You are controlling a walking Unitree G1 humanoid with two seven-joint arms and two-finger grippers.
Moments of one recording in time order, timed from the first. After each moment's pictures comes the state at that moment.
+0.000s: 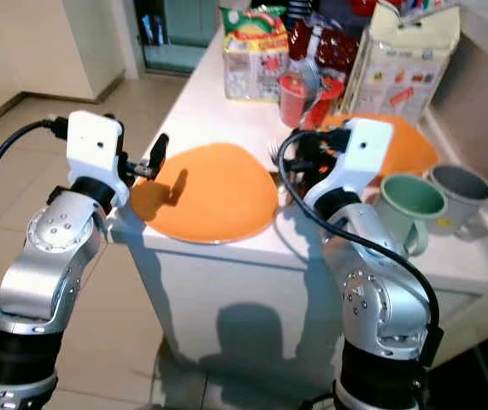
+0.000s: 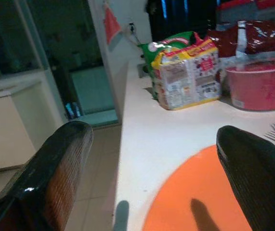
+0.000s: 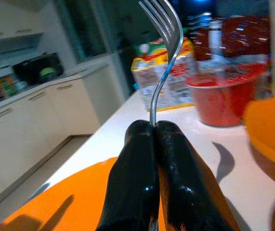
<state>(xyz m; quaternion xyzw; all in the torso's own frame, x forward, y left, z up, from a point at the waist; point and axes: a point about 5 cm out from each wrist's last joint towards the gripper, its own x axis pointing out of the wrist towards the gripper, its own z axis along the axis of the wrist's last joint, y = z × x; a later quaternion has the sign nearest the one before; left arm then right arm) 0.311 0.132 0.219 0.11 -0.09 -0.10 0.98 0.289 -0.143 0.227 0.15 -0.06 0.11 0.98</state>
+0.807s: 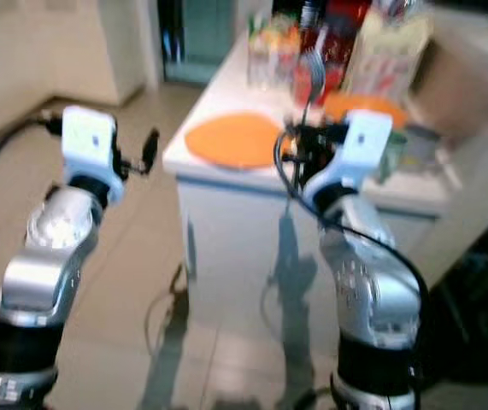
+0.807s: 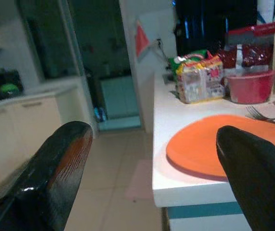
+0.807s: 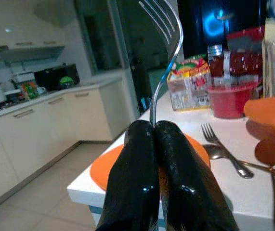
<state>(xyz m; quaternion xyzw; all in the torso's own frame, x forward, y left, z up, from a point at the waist) 0.319 0.143 0.216 0.12 -0.09 -0.06 0.99 0.297 -0.143 0.229 0.13 -0.07 0.09 0.98</state>
